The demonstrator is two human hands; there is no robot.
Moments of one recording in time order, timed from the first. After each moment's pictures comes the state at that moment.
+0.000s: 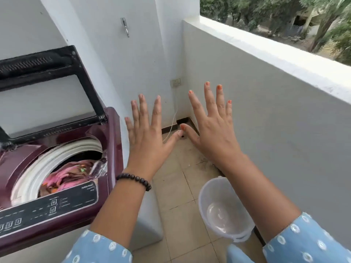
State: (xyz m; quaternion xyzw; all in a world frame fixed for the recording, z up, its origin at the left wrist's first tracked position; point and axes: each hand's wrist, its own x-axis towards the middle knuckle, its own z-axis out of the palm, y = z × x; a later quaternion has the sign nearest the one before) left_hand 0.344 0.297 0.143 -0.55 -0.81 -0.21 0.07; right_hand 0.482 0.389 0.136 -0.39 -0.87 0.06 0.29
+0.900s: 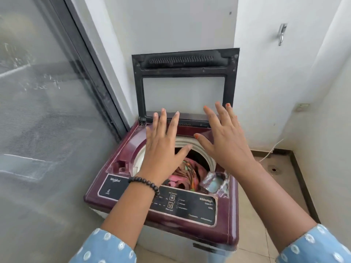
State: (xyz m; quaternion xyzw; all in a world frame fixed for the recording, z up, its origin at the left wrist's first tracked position) left_hand 0.057 0.110 0.147 -0.36 -0.91 -0.17 0.10; right_hand 0.137 0.269 0.145 -0.15 -0.95 0.15 0.25
